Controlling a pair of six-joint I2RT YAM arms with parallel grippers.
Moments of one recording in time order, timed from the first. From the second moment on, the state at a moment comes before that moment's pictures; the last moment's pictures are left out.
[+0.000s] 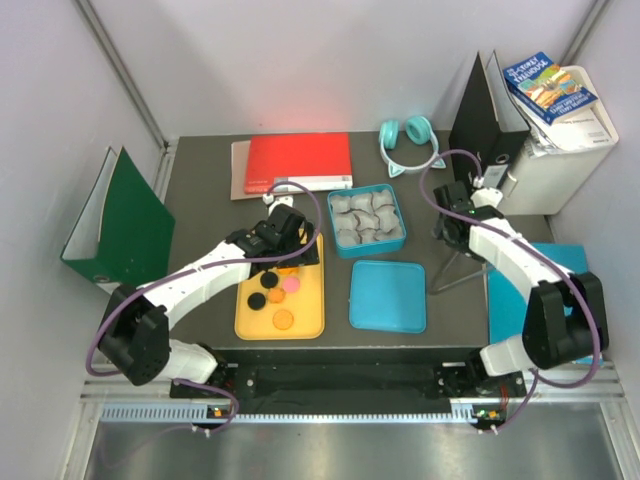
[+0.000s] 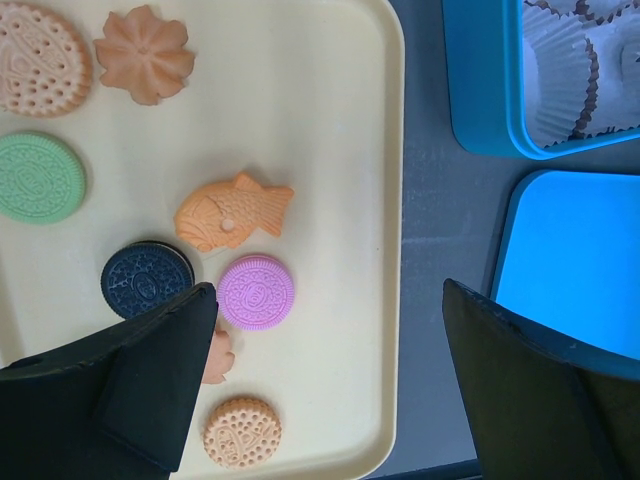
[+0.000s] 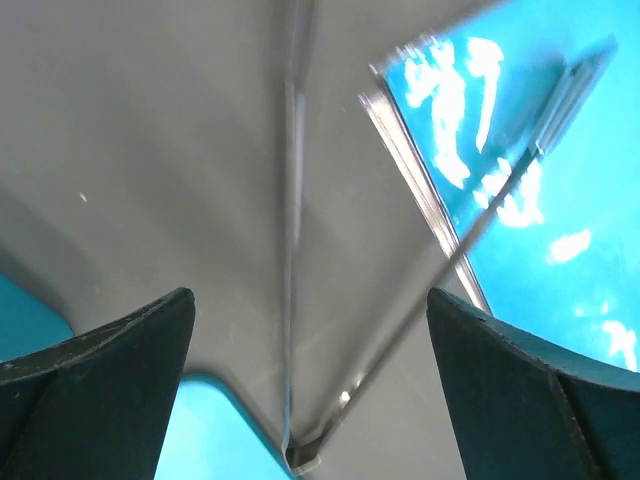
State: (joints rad) left arm -0.66 1.38 0.96 -0.50 -0.21 -0.66; right arm 0.28 1.48 1.02 -0.69 0.60 0.73
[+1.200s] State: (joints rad) left arm -0.66 1.39 0.93 -0.49 -0.18 -0.68; right arm 0.29 1.31 0.79 -0.72 0.45 0.92
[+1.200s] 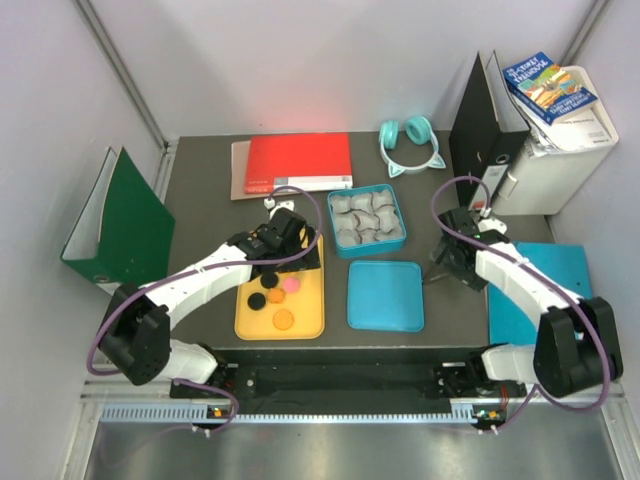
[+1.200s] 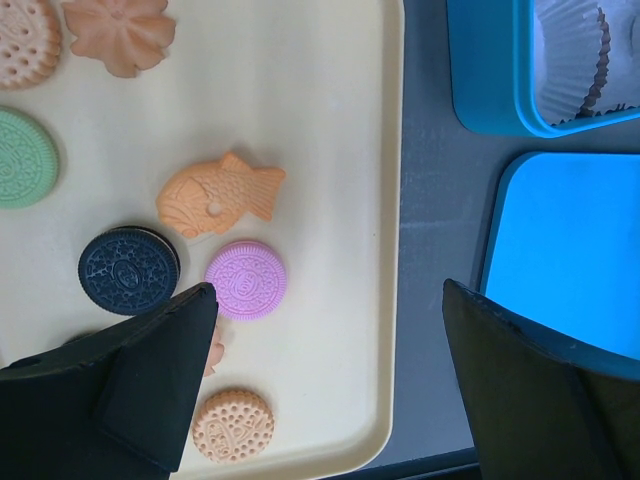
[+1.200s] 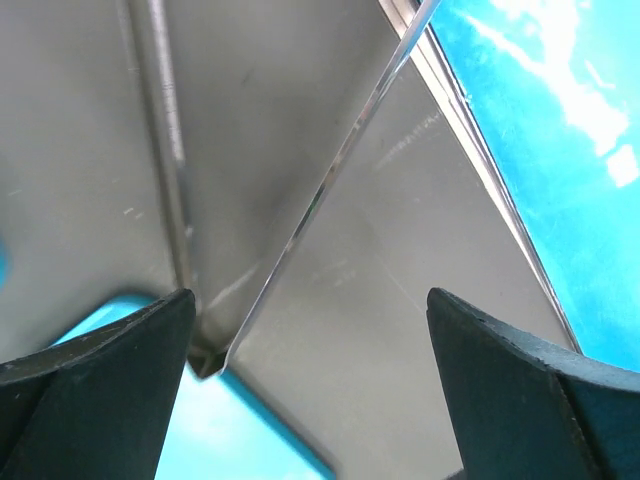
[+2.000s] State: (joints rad) left arm -0.67 1.39 0.92 -0.47 -0.18 -0.69; right arm 0.30 1.48 0.84 -0.61 0.42 0.98
